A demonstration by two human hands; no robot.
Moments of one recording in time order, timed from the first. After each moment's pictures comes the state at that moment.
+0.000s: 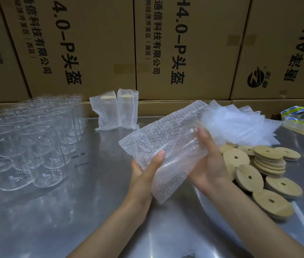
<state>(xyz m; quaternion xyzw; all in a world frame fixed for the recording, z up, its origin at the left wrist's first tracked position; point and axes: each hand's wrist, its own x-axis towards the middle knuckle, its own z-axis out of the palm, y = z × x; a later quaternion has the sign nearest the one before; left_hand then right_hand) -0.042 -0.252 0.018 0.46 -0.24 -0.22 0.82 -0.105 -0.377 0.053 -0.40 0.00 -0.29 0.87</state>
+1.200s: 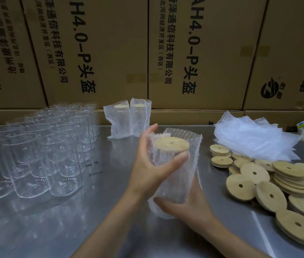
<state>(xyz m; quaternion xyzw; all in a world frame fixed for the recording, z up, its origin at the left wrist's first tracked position) -0.021 -0.227 0.074 0.59 -0.39 -0.01 0.71 -0.090 -0.332 0.008 -0.79 0.03 -0.30 0.54</state>
